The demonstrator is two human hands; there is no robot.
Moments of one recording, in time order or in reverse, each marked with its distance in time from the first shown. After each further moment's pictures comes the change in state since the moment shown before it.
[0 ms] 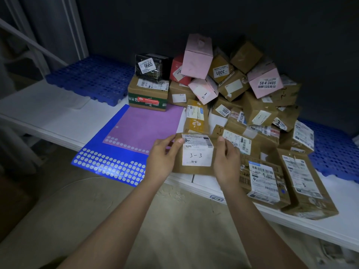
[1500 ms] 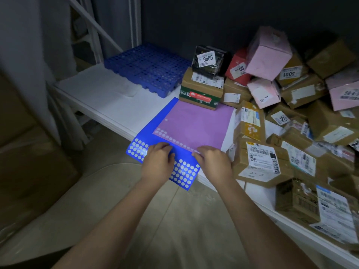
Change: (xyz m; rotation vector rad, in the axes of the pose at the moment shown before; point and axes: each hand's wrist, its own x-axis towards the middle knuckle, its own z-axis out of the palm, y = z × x) left_hand 0.020 -0.100 -0.104 0.652 0.042 0.005; right_hand -0.012 -0.025 0.146 -0.788 -0.448 -0.661
